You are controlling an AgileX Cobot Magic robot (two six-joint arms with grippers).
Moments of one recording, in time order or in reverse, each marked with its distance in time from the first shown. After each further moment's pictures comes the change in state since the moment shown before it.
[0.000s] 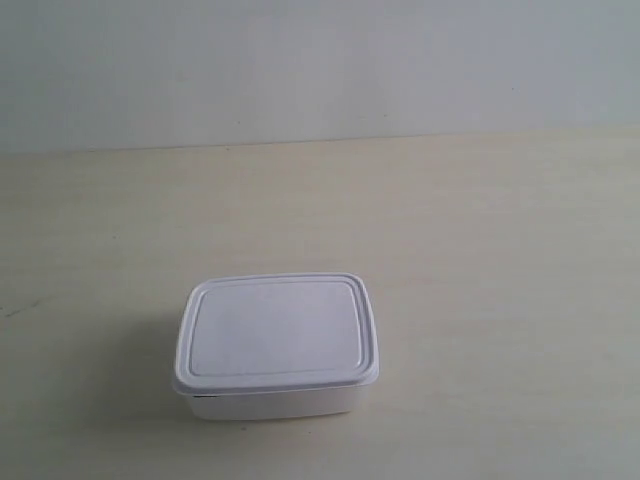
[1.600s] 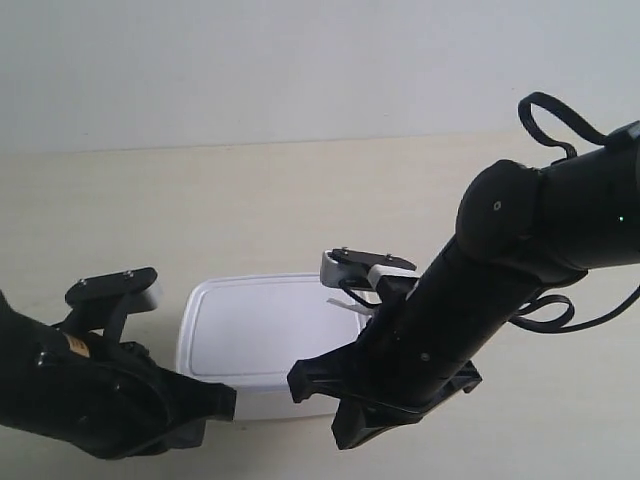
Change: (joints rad) left arm -0.644 0.506 0.258 -0.284 -0.354 -0.096; right arm 0.622 0.689 0.007 0.514 0.148 -0.370
